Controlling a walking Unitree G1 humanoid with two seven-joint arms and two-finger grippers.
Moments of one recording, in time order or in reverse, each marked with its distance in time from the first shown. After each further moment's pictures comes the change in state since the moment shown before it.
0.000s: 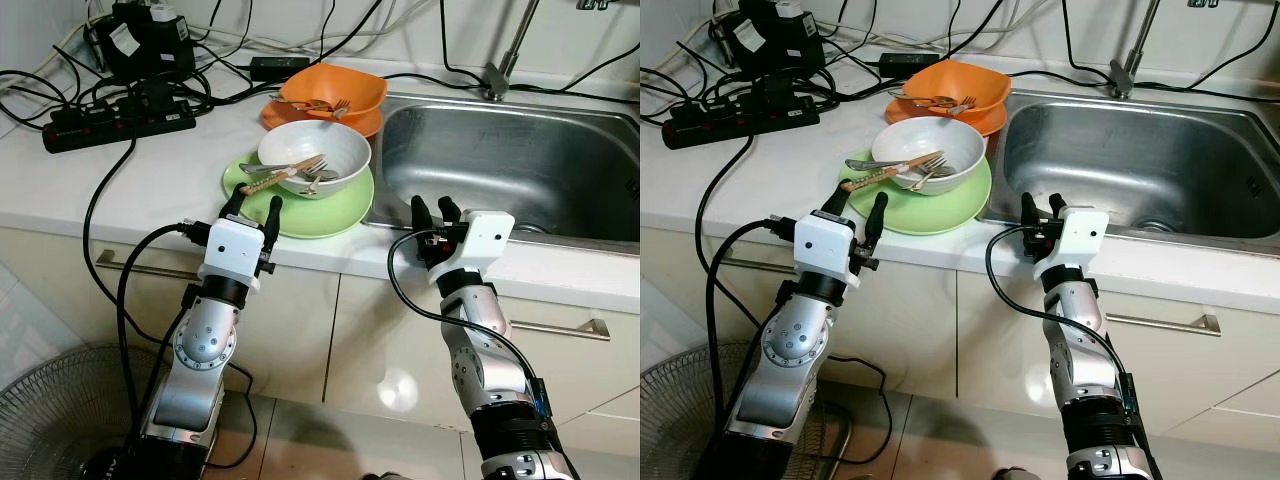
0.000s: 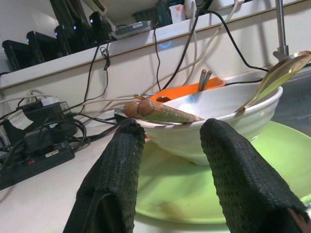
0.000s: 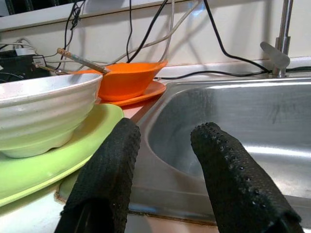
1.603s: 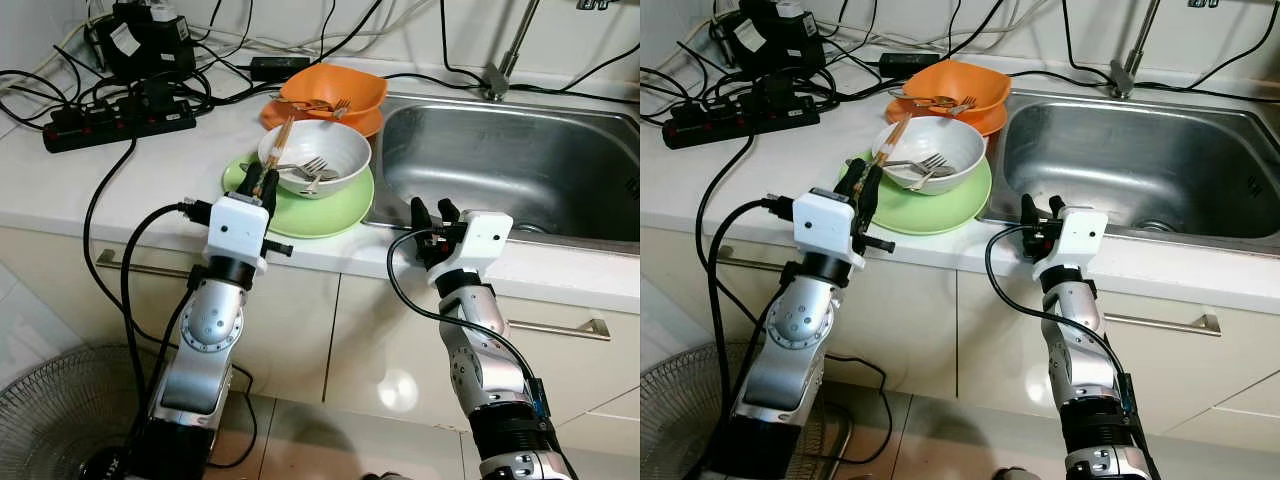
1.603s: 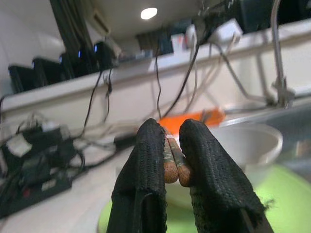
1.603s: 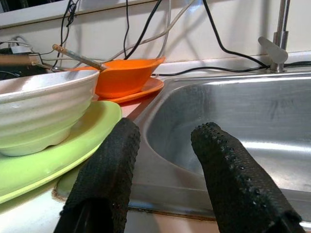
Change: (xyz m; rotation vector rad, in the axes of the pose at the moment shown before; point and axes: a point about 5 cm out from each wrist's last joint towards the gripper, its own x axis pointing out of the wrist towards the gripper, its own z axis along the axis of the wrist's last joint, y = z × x) left arm 0.023 -0.001 0.030 -0.030 -0.108 0.003; right arm 0.000 0.000 -0.001 0.006 0.010 -0.016
